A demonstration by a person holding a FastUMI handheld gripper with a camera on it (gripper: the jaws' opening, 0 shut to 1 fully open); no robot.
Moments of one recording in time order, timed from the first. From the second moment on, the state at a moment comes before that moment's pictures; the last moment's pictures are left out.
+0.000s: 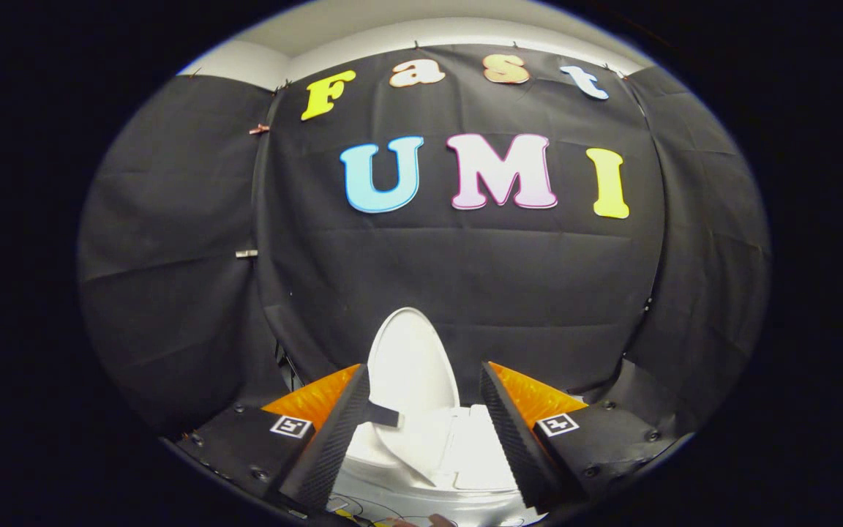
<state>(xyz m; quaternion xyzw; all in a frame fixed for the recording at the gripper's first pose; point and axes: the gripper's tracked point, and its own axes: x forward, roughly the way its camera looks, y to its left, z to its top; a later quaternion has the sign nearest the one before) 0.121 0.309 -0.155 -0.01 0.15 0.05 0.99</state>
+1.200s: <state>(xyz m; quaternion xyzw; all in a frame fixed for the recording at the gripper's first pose) 0.015 0.019 -0.006 -0.03 0.01 -0.02 1.00</state>
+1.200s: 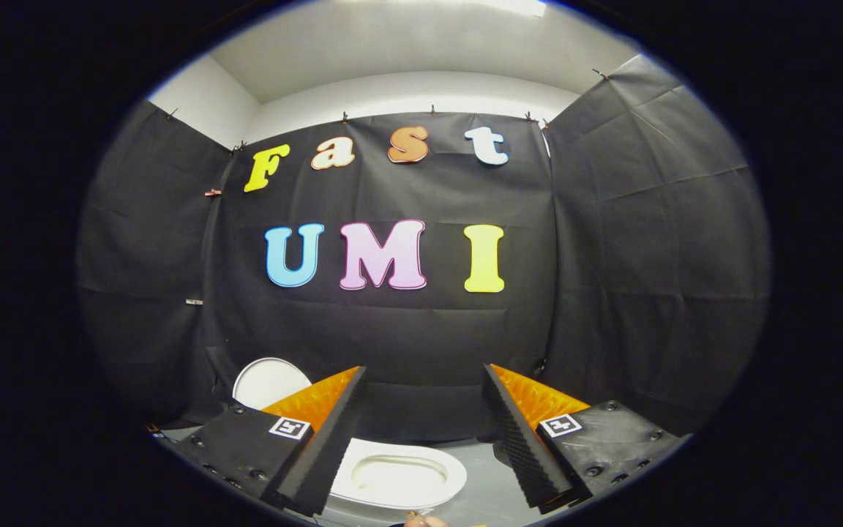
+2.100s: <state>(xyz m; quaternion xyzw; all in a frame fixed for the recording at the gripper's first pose) 0.014 0.015 -0.001 -0.03 -0.01 -0.01 1.00</state>
